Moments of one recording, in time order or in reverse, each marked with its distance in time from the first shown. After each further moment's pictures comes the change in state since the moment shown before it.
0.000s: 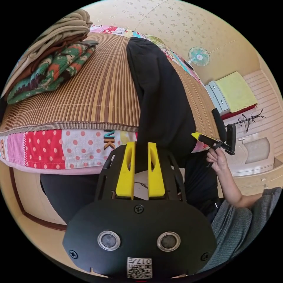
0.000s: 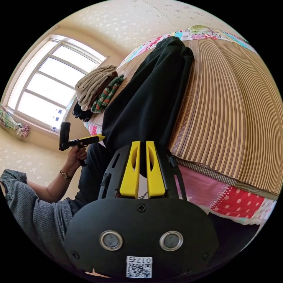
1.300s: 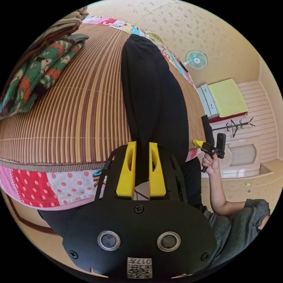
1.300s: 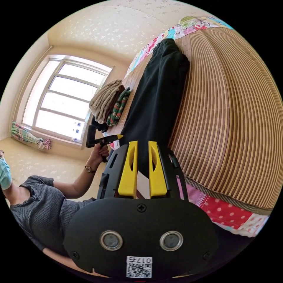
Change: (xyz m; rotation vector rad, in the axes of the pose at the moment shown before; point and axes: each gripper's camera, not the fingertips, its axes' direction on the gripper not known) left arm -0.061 -0.077 0.006 -0.043 0.236 -0.101; right arm 0.054 -0.034 -0.012 0.069 -0.210 0.068
